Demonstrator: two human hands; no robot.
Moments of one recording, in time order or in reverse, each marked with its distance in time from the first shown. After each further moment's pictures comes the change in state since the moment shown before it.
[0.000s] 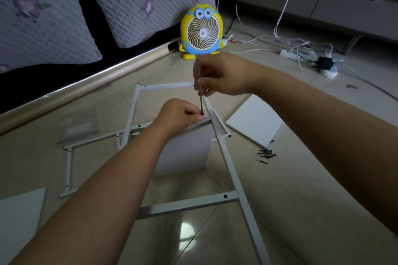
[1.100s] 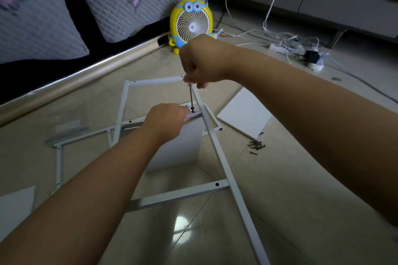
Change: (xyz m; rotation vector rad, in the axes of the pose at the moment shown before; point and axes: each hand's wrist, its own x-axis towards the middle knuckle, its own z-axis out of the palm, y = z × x) left_hand -0.007 -0.006 0.009 0.853 -0.110 0.173; right_hand 0.004 -0.034 -0.009 -0.520 -0.078 -0.005
